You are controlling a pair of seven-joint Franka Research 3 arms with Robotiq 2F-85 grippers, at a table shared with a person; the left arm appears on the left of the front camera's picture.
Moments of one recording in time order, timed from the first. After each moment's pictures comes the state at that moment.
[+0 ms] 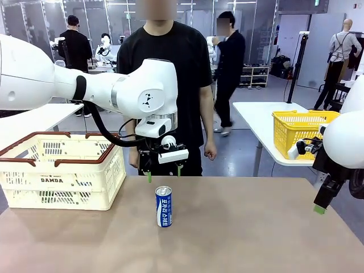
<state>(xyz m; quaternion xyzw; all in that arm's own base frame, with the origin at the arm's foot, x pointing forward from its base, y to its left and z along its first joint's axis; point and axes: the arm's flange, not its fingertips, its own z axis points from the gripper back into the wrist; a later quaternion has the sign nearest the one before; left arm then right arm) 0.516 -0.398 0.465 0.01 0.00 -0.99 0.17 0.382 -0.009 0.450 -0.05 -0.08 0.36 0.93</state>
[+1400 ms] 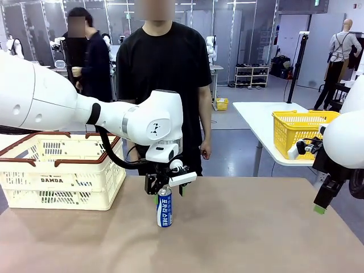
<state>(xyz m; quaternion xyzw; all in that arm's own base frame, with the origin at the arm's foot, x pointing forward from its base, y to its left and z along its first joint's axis) 0.522 -0.413 0.386 -0.02 0.00 -0.97 0.22 0.382 -0.009 0.450 -0.05 -0.08 0.36 0.93</state>
